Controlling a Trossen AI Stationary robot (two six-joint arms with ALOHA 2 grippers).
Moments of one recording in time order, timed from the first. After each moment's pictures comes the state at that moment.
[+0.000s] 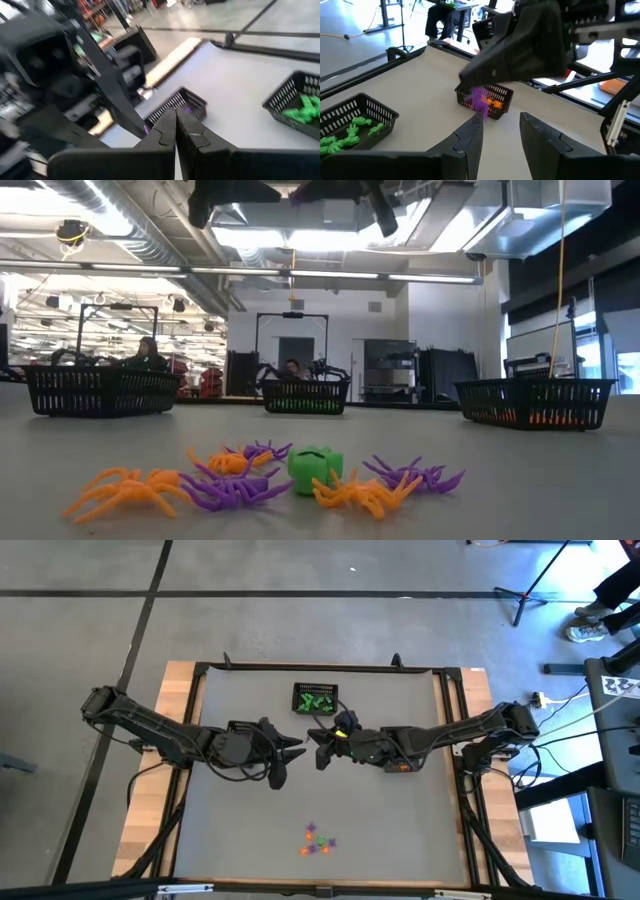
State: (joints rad) left arm -0.29 1.21 0.83 0.06 -0.58 -0.46; right arm 0.19 1.64 1.28 0.03 0.56 0.74
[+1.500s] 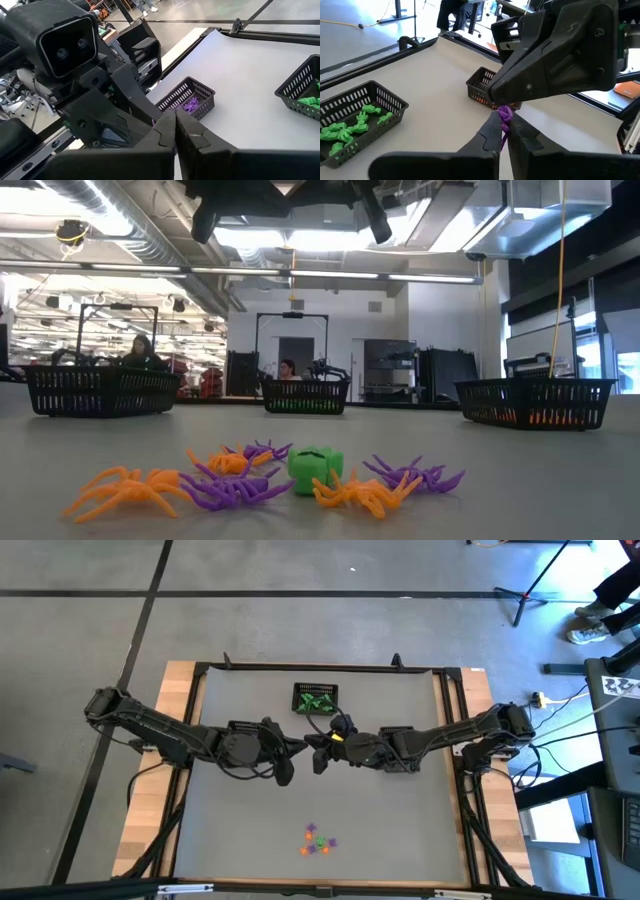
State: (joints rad) left arm -0.26 1.26 0.83 0.06 -0.60 -0.51; right arm 0.19 1.67 1.28 0.06 0.51 0.77
